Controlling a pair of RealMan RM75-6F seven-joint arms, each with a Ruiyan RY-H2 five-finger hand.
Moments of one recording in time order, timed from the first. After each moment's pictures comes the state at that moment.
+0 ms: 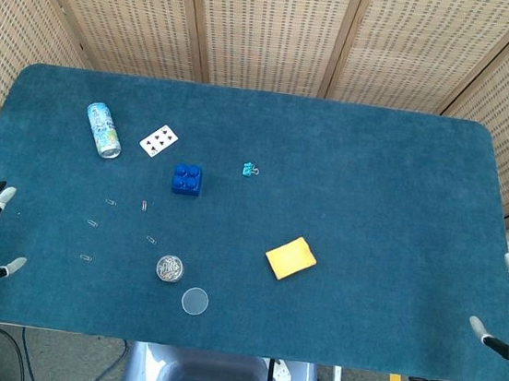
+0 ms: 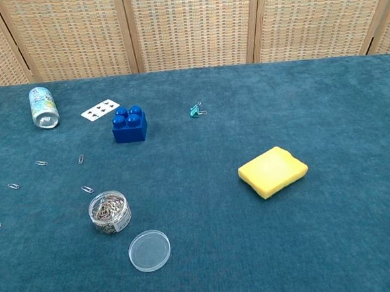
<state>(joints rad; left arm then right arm) -0.10 -1.12 -0.03 -1.66 1.54 1.52 0.04 0.02 -1.04 0.12 -1.69 -1.49 1.61 -0.07</state>
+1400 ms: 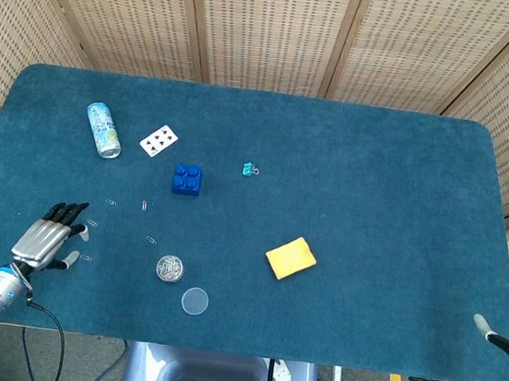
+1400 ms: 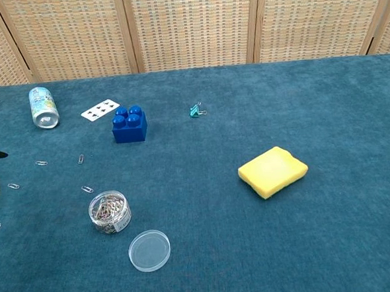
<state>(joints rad) -0.37 -1.35 -0.01 -1.31 1.44 0.98 0.01 0.03 -1.03 0.13 -1.68 -1.44 1.57 -0.04</state>
